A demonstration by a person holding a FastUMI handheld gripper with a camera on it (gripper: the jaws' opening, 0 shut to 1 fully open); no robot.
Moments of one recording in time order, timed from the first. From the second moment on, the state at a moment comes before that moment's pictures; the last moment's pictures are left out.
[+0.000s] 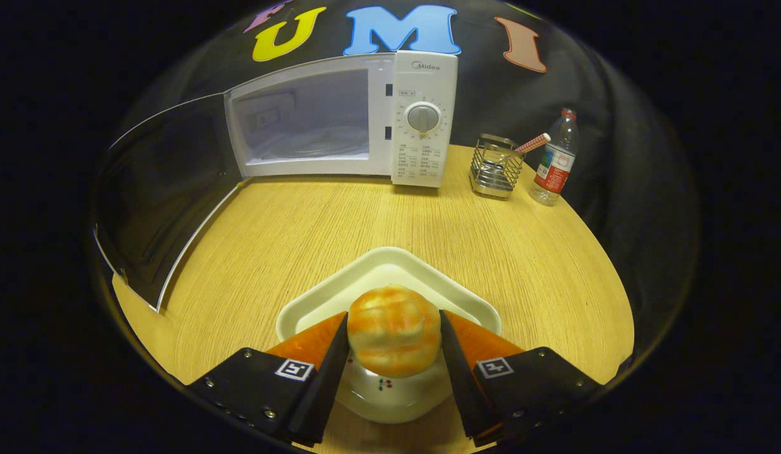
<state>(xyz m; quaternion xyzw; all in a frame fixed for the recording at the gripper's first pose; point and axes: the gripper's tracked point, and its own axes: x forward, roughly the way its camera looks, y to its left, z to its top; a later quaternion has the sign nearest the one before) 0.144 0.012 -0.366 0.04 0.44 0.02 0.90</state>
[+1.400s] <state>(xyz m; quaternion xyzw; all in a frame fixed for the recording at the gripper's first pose) 0.234 0.167 -0.268 0.20 0.25 0.14 0.94</state>
